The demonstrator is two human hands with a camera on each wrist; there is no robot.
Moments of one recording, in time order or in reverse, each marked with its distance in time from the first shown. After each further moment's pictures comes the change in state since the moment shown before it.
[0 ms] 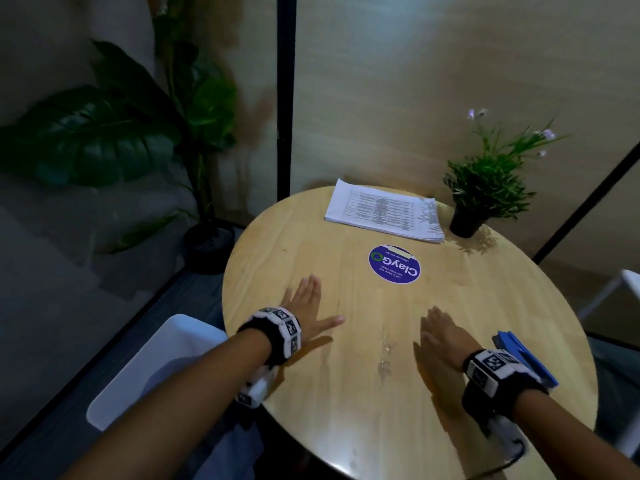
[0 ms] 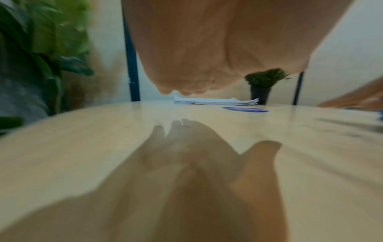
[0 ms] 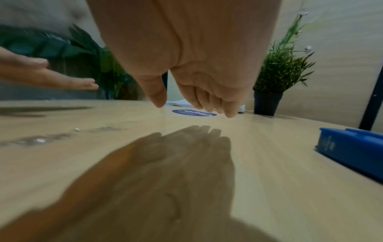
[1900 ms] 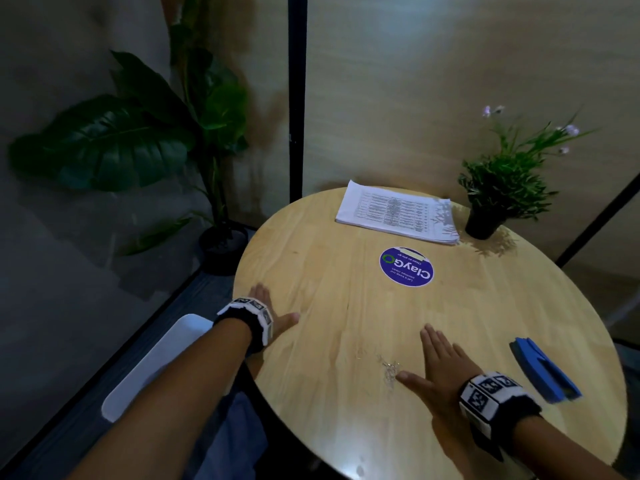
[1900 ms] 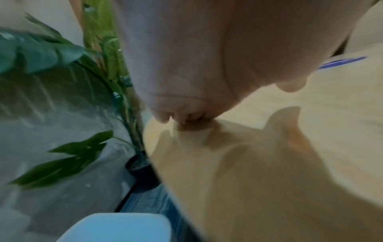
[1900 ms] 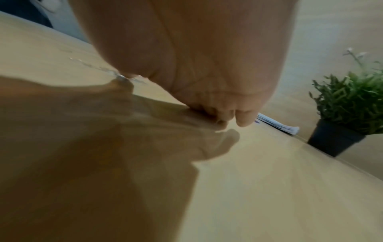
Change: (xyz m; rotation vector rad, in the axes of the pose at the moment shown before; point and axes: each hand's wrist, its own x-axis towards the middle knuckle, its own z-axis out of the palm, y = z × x) left_hand -0.011 -0.073 -0.005 0.027 -0.023 -0.433; right_hand -0.009 -0.012 0.036 -0.198 -0.083 -0.108
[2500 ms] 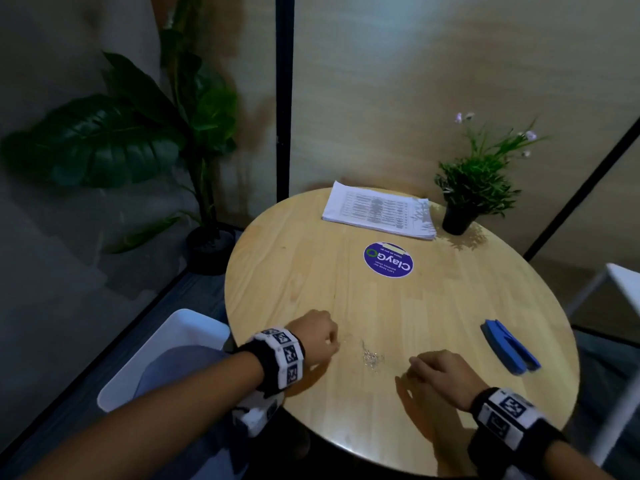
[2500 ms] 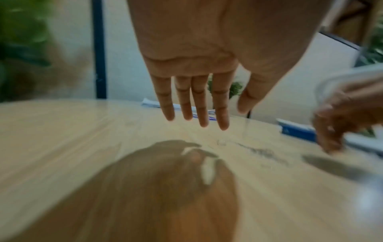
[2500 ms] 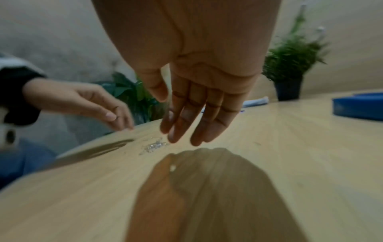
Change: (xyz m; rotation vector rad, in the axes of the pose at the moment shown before) left_hand -0.089 0.080 0.010 -0.075 0.015 0.611; right_hand -0.072 -0.004 -0.003 0.531 0.135 -0.004
